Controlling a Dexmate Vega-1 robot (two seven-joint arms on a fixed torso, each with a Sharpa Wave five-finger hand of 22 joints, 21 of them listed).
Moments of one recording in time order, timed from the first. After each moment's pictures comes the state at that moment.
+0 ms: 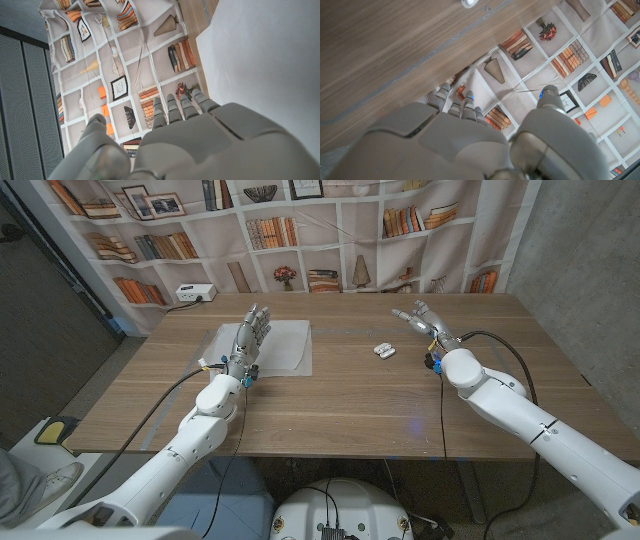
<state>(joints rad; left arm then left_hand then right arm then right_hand) 0.94 0.50 0.36 -1.37 -0.60 -0.40 0.04 0.13 -0.03 0.42 -0.07 0.19 0.18 -0.09 0.20 0.18 0.16 -0.02 0.24 0.20 0.07 -0.04 0.19 0.17 0.09 0.04 0.19 0.17 -0.90 -0.74 -0.48 -1.85 0.15 -0.31 -0.35 0.49 -0.01 0.19 -0.16 0.18 -0.16 0.05 0.20 0.19 0.07 0.12 0.22 0.22 -0.17 0.09 0.19 0.21 0.01 0.14 0.18 0.17</state>
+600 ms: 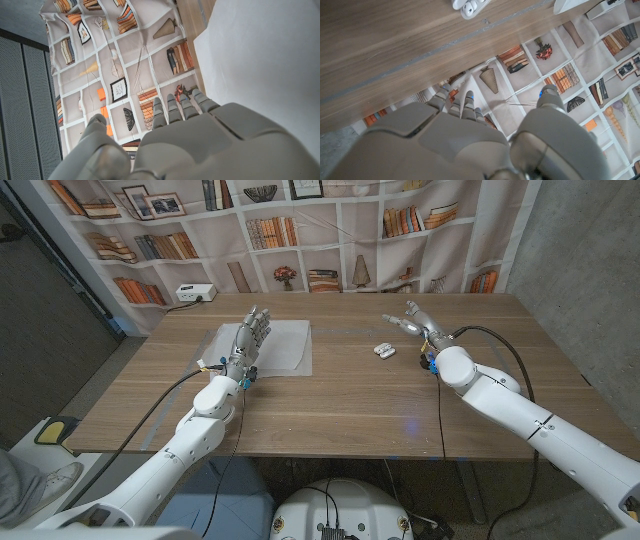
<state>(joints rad) 0.95 0.51 0.36 -1.37 -0.61 -0.40 0.02 0.13 -0.03 0.42 -0.07 0.19 0.18 -0.09 0.20 0.18 0.16 -0.02 0.24 0.20 0.06 -0.03 0.18 0.17 0.09 0.04 0.19 0.17 -0.86 -0.77 -0.55 -1.89 0.04 -0.40 -0.31 0.50 -0.01 0.20 -0.16 0.18 -0.17 0.04 0.20 0.19 0.06 0.11 0.22 0.23 -0.17 0.09 0.19 0.21 0.01 0.14 0.18 0.17</state>
